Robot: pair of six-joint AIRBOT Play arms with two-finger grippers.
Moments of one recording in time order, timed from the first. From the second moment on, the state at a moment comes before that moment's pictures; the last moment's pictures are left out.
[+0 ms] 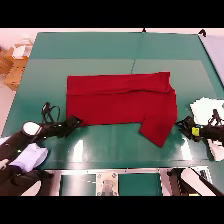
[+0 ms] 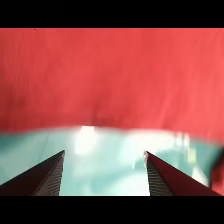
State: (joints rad) left arm -0.19 -0.92 0.33 0.65 -0.56 -1.63; right arm -0.74 -1.00 0.42 -0.88 0.95 1.30
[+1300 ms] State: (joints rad) left arm -0.39 -1.15 0.36 0.52 0.00 -1.82; right arm -0.49 -1.12 0.33 -0.66 0.92 1.35
